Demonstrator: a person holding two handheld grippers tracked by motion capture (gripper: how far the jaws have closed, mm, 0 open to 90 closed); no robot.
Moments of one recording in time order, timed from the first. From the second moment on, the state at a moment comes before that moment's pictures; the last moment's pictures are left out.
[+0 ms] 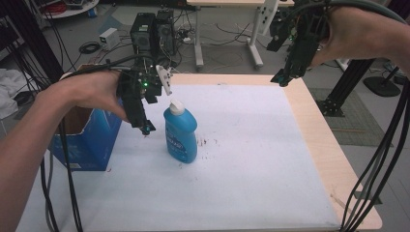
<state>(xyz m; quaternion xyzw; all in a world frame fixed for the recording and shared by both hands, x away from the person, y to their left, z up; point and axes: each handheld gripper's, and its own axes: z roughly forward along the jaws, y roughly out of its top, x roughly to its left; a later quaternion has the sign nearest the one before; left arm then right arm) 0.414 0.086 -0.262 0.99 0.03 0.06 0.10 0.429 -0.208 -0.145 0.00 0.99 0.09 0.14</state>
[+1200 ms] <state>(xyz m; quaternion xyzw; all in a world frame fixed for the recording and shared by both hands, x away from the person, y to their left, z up) 0.438 0.037 -0.274 0.98 -0.19 0.03 0.11 0.426 -0.210 -0.146 -0.01 0.99 0.08 0.14</state>
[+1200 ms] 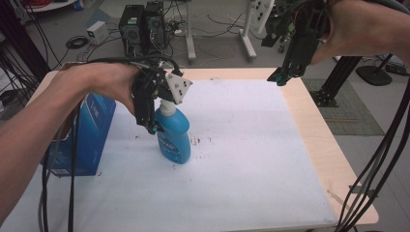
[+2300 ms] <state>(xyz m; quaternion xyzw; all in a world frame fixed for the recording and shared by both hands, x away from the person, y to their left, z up) 0.432 0.022 -0.281 0.97 -0.24 0.02 0.08 0.428 -0.214 -0.149 0.00 0.99 0.08 0.14</state>
